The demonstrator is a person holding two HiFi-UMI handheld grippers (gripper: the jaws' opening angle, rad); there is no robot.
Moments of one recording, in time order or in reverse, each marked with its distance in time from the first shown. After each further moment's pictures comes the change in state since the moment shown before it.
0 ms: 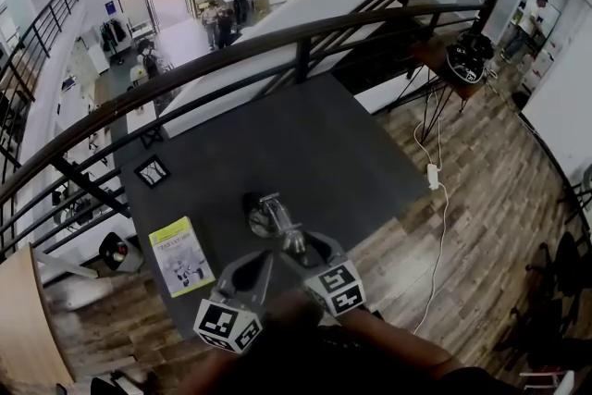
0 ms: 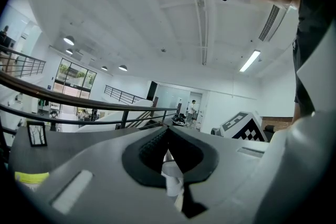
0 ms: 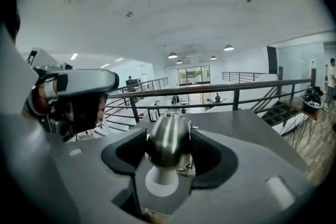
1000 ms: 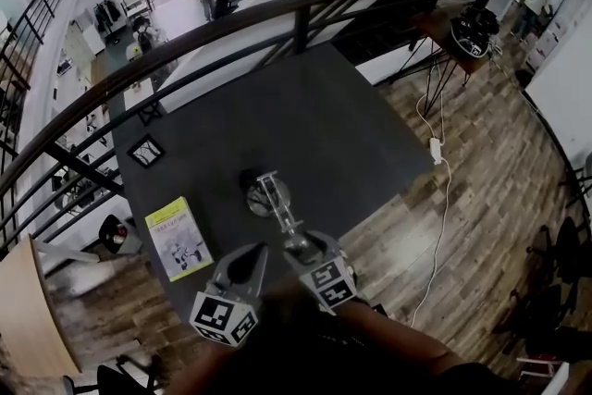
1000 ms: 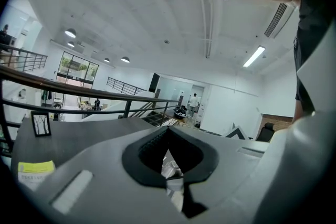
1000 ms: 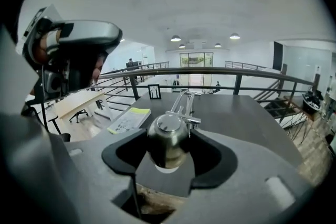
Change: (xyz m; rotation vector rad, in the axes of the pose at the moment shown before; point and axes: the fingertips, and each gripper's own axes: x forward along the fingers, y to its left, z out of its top) left arm -0.002 0.004 -0.034 -0.031 0.097 0.024; right arm 0.016 0.000 -0.096 -0.054 0.185 -0.007
